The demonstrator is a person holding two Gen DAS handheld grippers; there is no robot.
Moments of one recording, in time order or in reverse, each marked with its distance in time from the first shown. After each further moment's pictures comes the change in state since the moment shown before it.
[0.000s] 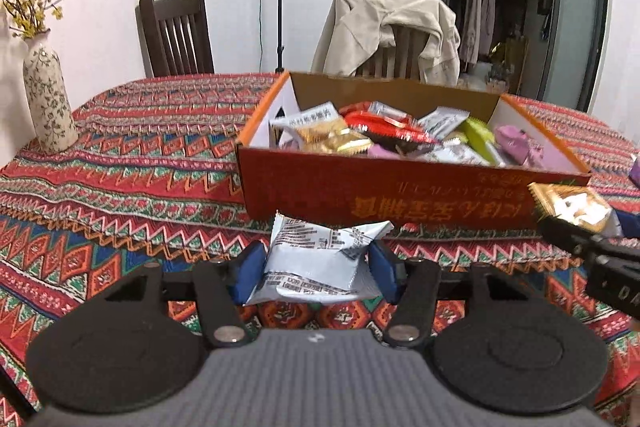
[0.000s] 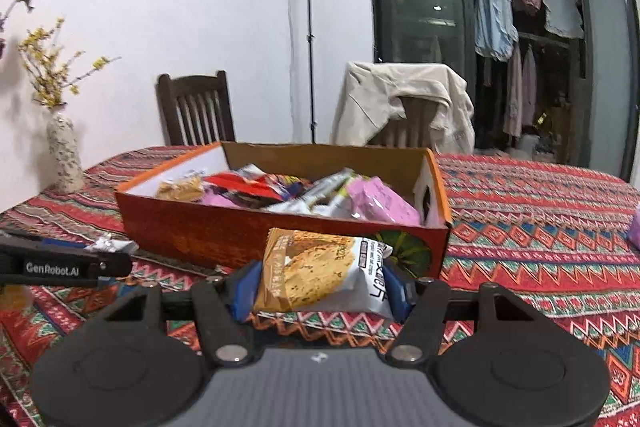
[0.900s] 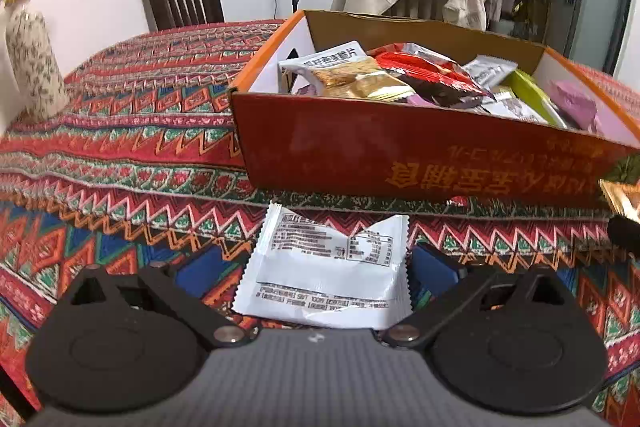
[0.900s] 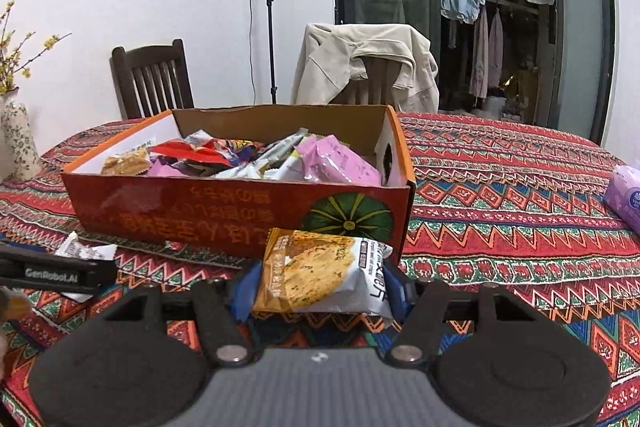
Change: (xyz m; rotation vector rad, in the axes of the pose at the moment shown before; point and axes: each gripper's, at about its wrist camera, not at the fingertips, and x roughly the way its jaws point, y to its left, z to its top) left arm 0.067 0.005 -0.003 -0.006 0.159 0.062; right arm 0.022 -0.014 -0.004 0.054 0.121 -0.117
